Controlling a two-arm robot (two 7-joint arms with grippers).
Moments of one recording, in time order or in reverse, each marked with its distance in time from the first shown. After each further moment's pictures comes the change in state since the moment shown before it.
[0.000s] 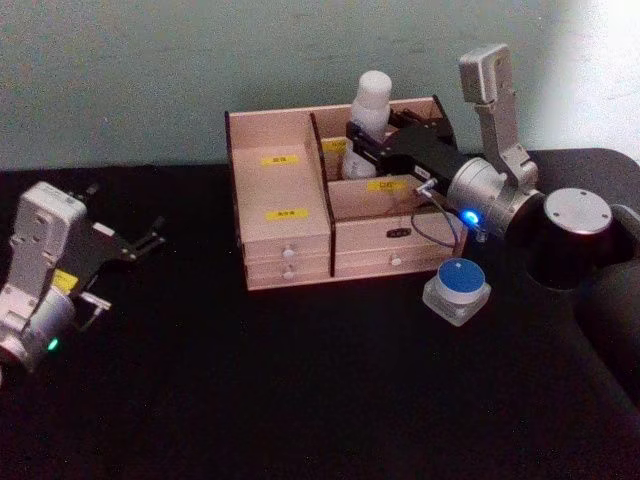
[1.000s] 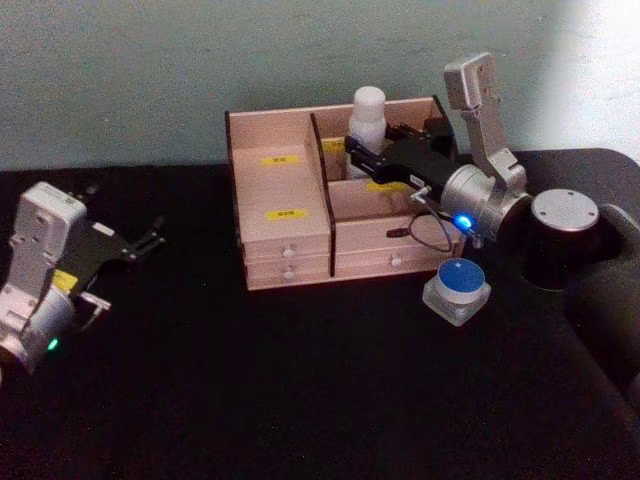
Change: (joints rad) left arm 0.000 0.000 0.000 0.000 0.000 0.000 0.000; right arm 0.034 -0.028 0.002 0.082 -0.041 0.032 -0.013
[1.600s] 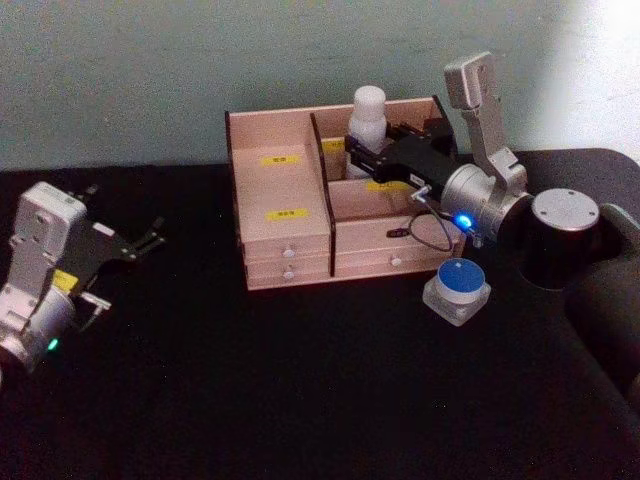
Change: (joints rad) left arm 0.000 0.000 0.000 0.000 0.000 0.000 0.000; right arm 0.000 0.001 -0.001 -0.002 0.002 -0.001 0.001
